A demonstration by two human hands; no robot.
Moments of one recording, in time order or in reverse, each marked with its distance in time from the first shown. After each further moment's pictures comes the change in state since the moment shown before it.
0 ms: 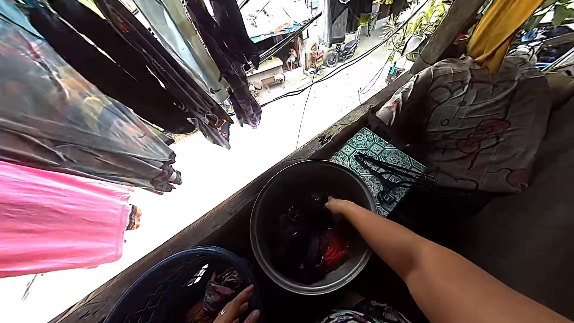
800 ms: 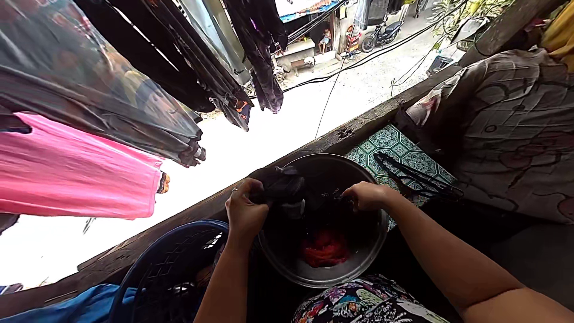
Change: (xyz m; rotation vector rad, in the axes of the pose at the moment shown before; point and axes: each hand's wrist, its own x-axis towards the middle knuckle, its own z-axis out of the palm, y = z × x) left_hand 0.154 0.097 -0.007 0.100 0.588 0.246; right_hand -0.074 0.022 -0.084 -0.005 -0.018 -0.219
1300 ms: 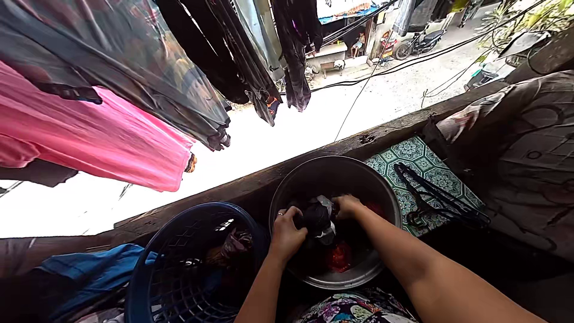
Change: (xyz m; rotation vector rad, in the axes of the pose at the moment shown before) left_hand -0.063 -0.026 0.059 0.161 -0.329 -0.377; right_hand 0.123 -0.002 0.082 -0.023 0.076 0.067
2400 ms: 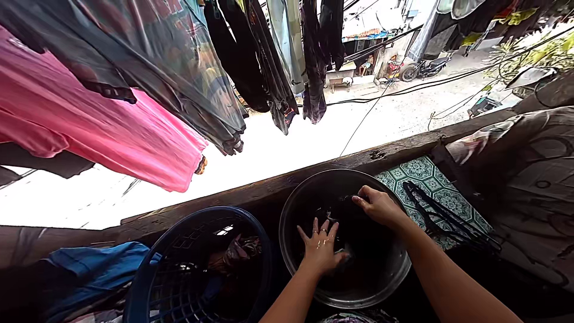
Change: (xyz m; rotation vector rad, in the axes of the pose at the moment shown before) left_hand 0.009 0.013 0.058 0.368 -0.404 0.160; right_hand -0.099 -0.026 -0.094 0.265 0.399 -0.063
